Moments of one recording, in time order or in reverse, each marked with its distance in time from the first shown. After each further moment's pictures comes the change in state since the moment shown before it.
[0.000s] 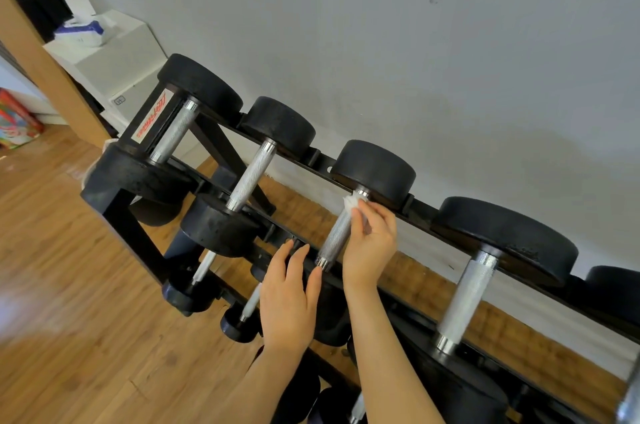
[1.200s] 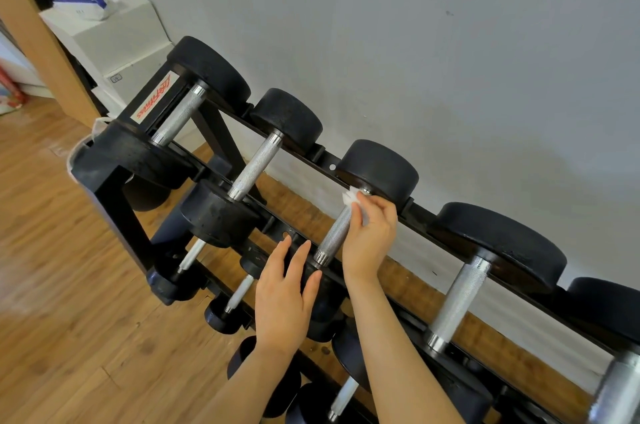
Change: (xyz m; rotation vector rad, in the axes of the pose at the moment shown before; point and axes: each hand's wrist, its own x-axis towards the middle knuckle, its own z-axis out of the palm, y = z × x) left_hand -0.012 -0.013 0.000 0.020 -0.032 0.060; right_hand 0.007 -0.011 0.000 -0.236 -0.087 -0.090
